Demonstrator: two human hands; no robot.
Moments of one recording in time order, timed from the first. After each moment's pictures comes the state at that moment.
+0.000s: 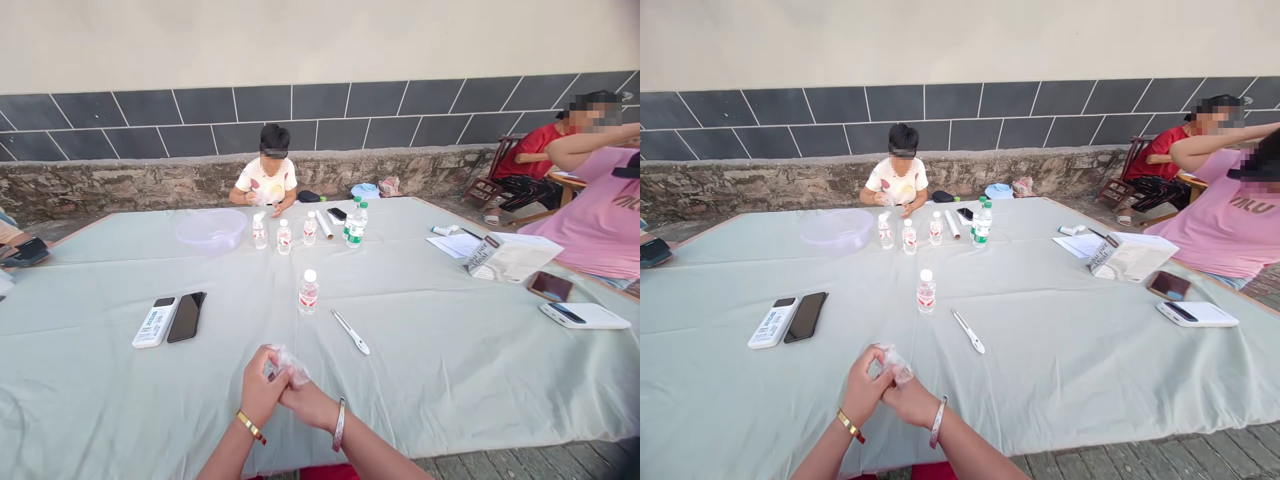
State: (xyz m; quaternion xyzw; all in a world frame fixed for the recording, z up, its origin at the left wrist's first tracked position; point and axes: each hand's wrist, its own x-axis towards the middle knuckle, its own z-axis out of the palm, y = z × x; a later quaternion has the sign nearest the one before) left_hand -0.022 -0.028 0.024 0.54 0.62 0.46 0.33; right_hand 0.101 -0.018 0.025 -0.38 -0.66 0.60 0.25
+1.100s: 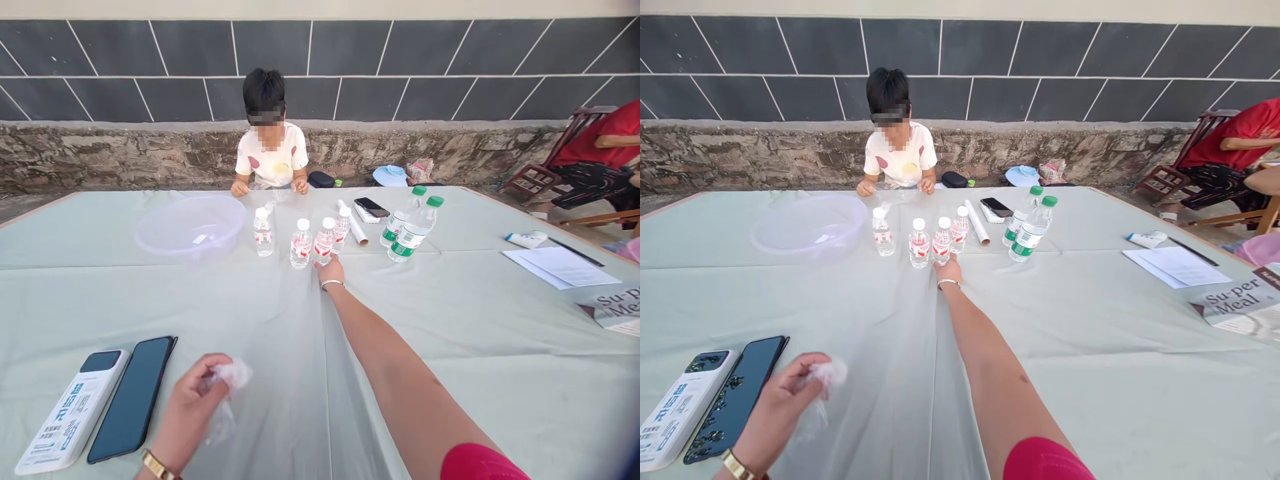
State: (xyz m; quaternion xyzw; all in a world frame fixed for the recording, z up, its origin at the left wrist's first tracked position) left_hand -0.122 0.118 0.020 0.39 0.69 0.42 0.44; right_hand 0.116 0.399 -0.036 -0.75 -0.53 0.26 0.31
